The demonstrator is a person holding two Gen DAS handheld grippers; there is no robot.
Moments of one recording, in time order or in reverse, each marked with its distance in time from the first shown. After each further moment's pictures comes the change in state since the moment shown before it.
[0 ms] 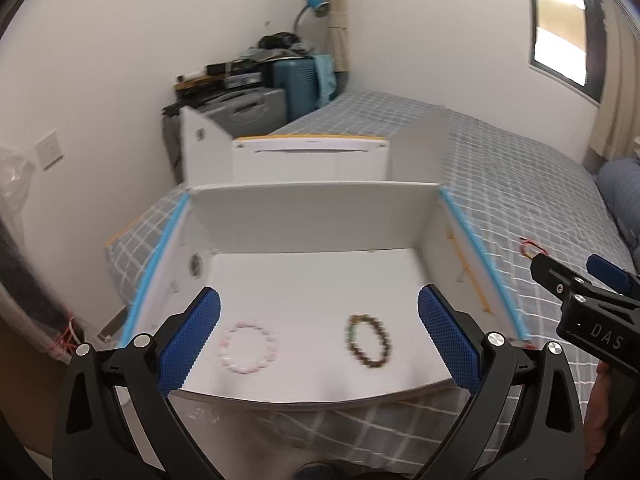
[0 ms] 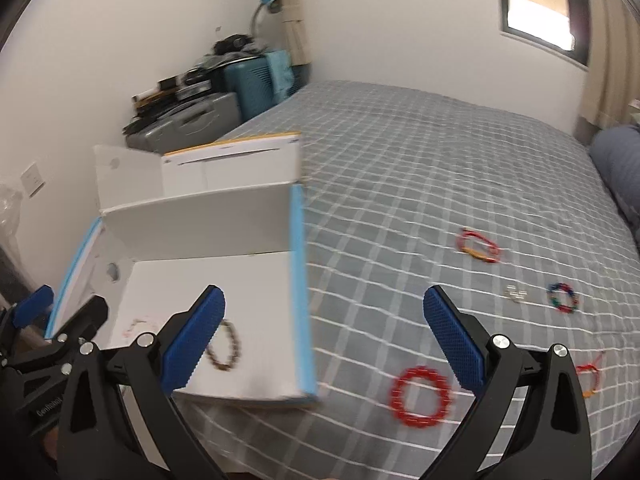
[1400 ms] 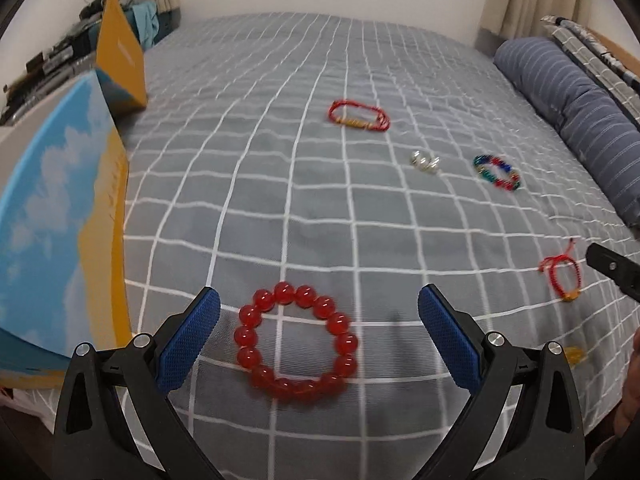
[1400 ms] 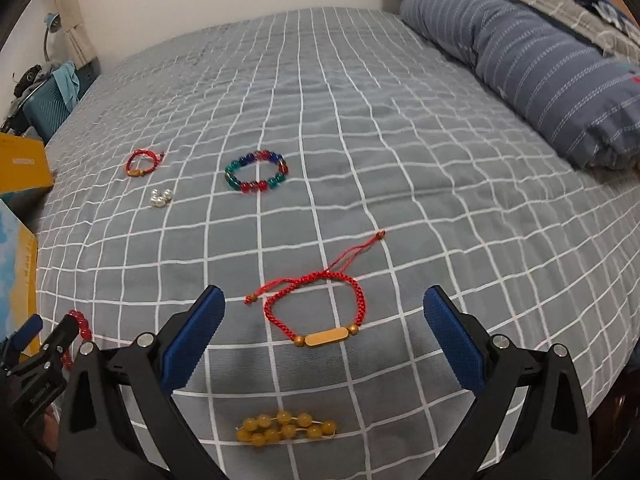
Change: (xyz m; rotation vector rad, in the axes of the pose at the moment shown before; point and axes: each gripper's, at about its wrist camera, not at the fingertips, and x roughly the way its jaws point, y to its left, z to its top) left arm 0.112 -0.267 -0.096 0.249 0.252 -0.322; right arm 0.000 -0.333 -0.127 0.404 0.228 -0.393
